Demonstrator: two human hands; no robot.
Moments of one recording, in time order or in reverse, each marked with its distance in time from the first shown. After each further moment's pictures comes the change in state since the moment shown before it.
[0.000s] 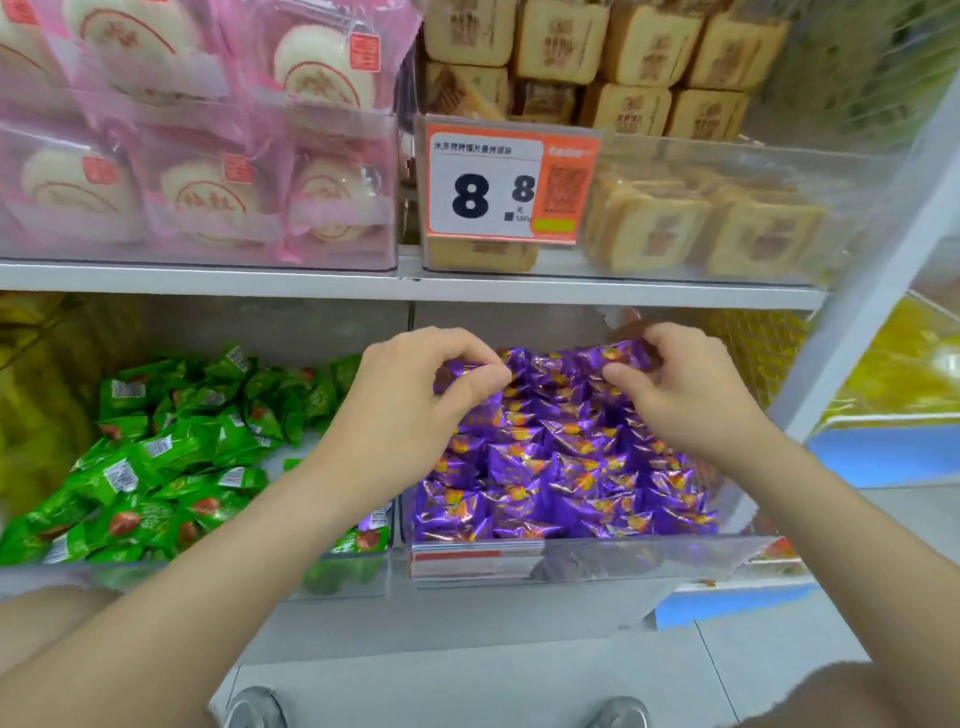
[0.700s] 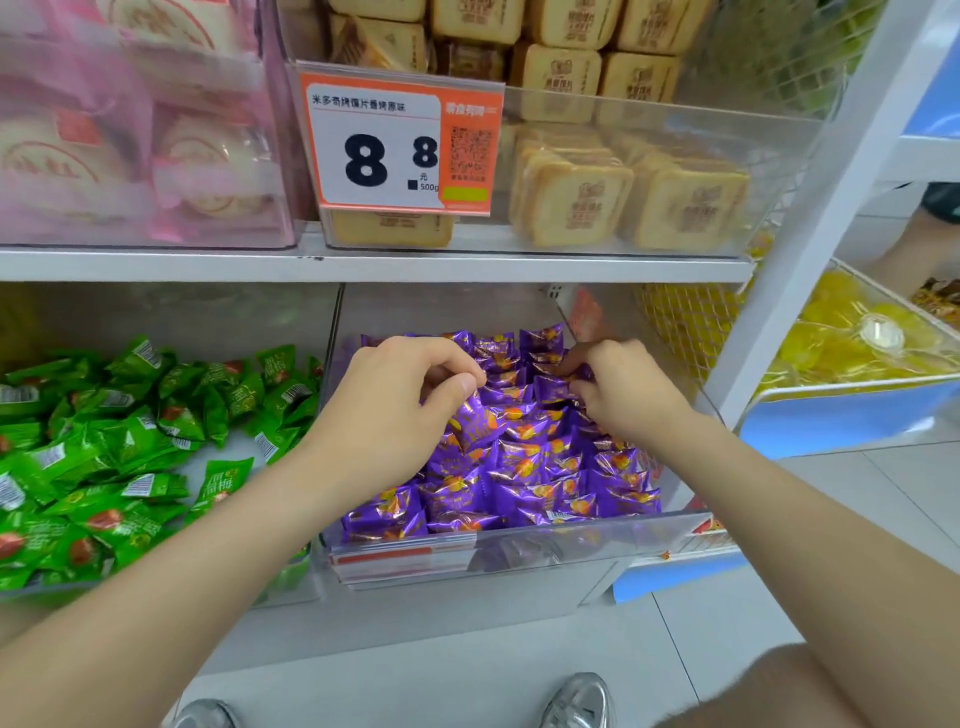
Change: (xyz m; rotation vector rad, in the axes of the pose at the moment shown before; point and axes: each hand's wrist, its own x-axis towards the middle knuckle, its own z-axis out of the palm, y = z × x) left_hand 0.013 0.006 0.046 0.086 -0.130 -0.059; right_hand 0.016 0.065 0.031 -0.302 -0.177 -0.030
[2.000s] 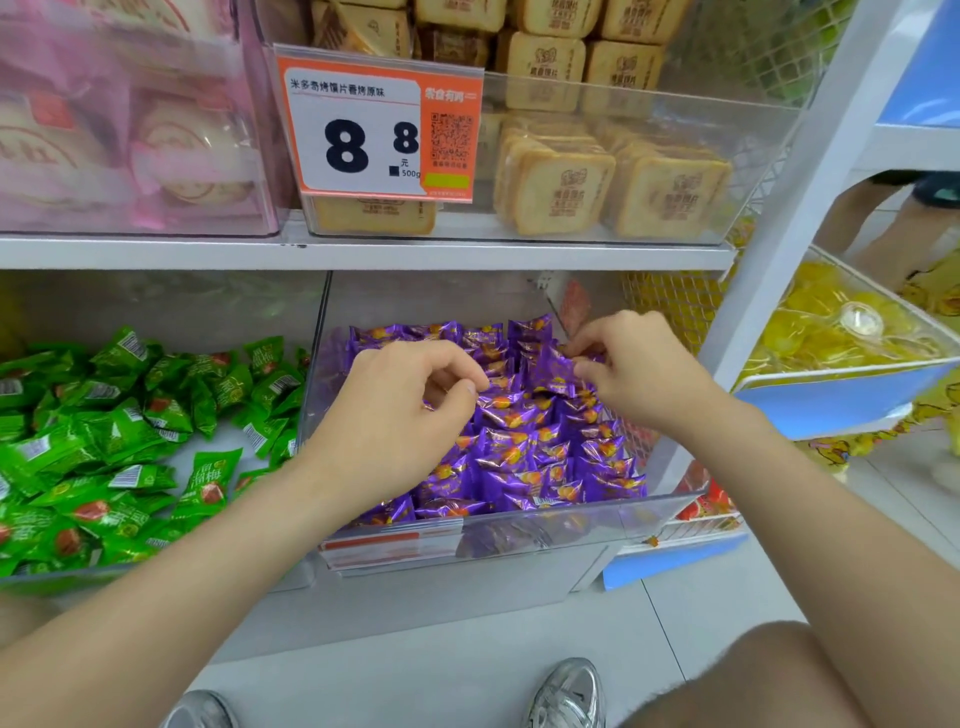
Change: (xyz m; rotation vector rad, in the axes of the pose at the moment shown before) left_hand -0.013 0.015 0.011 -0.095 0.002 -0.019; right_hand -0.016 0.000 -0.038 0.005 0.042 -0.037
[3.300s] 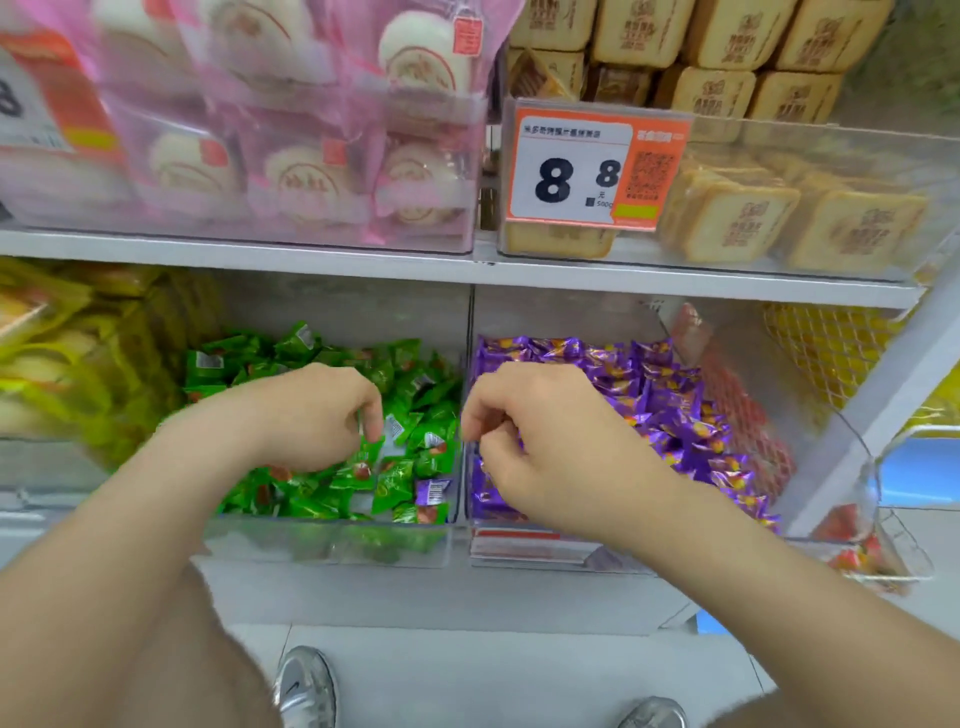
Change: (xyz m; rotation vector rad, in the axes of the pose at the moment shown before) left_hand -0.029 -0.084 -0.151 0.638 -0.515 -0.407; right_hand -0.041 -0.214 -0.004 0.366 -0.091 -0.439
